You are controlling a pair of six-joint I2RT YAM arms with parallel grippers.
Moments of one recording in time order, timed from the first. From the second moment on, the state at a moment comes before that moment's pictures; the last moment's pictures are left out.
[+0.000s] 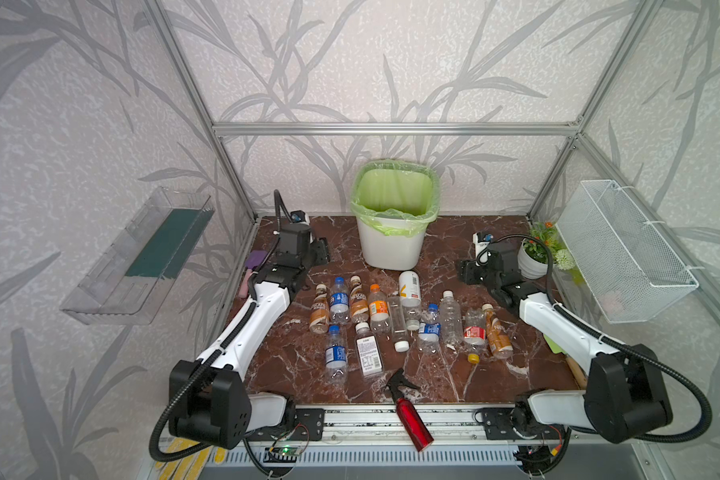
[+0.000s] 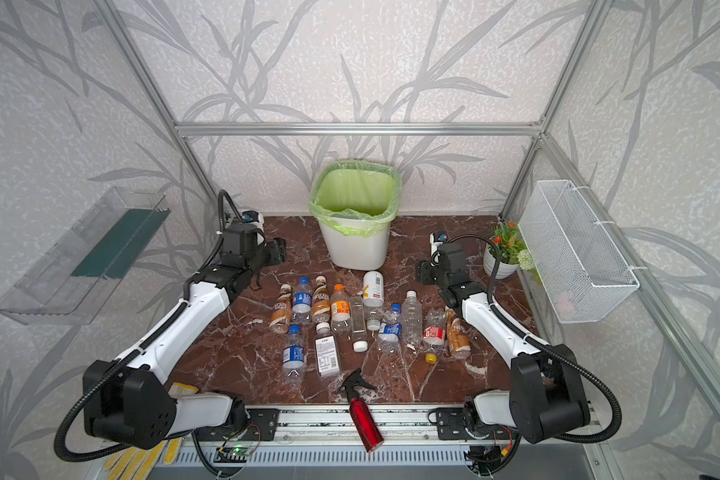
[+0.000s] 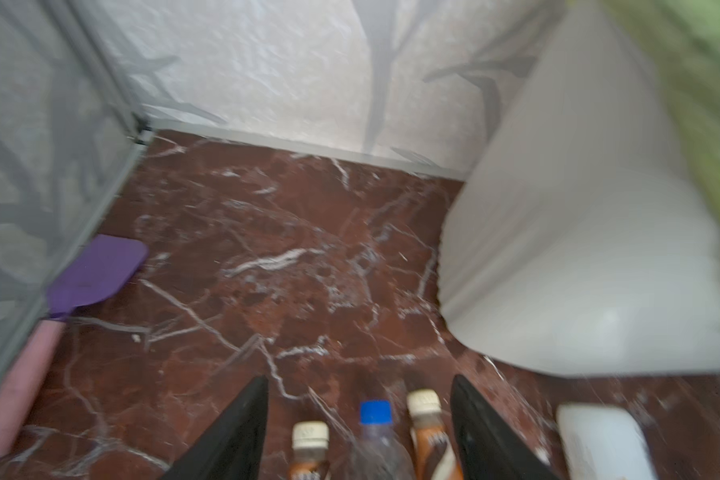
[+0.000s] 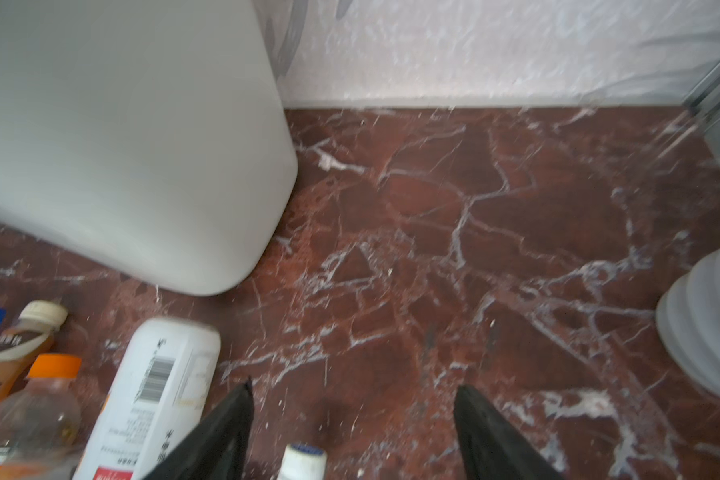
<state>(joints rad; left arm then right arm) -0.20 1.32 1.08 -0.34 -0.07 -0.26 0.29 1.34 0.84 -0.14 0.04 0.19</state>
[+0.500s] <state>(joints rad) -0.20 1.29 0.98 -0.37 0.17 -0.22 0.52 1.36 0.90 -0.50 0.12 0.42</state>
